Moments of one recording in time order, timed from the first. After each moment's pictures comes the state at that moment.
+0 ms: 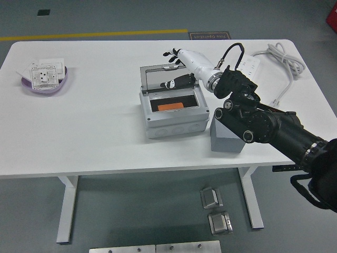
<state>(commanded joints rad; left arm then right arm) 0.15 0.09 -1.94 -0.18 1.85 -0.12 0.19 0.98 -0.08 0.53 0.69 -1.60 -0.19 0.04</state>
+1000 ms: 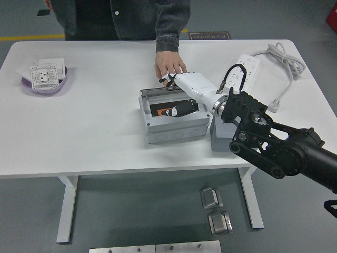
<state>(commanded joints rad) 0.16 0.07 -1.95 -0.18 1.84 -0.12 0.18 0.79 -0.29 0.52 1.20 -1.81 -0.14 -0.13</state>
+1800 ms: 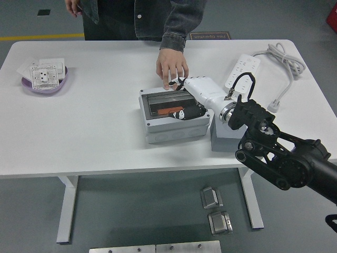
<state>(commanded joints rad) 0.17 0.06 -1.97 -0.18 1.86 -0.12 0.18 0.67 -0.32 0.69 1.27 -1.95 -0.11 -0.18</state>
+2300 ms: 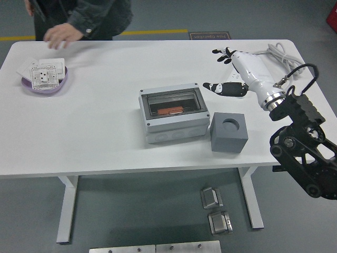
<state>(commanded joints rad) 0.19 0.06 -2.05 -0.18 1.94 -0.13 0.18 0.40 -0.35 1.13 1.45 -2.04 -0.18 -0.12</state>
